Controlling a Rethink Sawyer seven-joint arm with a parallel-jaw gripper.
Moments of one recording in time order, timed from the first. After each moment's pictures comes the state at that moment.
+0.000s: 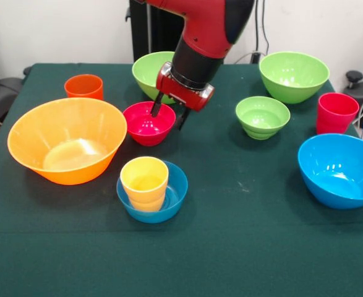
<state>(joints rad) 0.02 -0.35 -0.32 1.56 -0.15 0.40 2.18</state>
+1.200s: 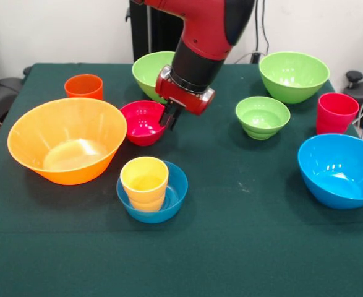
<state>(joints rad) 0.01 -0.36 -0.31 1.55 -0.14 0.40 2.18</state>
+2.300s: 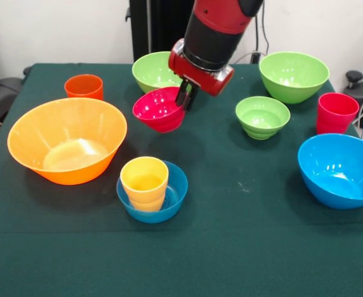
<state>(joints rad) 0.02 -0.46 -0.30 1.48 -0.02 0.68 2.18</state>
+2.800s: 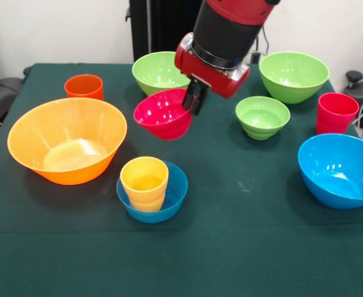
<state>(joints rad) 0.02 -0.45 -0.30 1.27 -0.02 0.85 2.18</state>
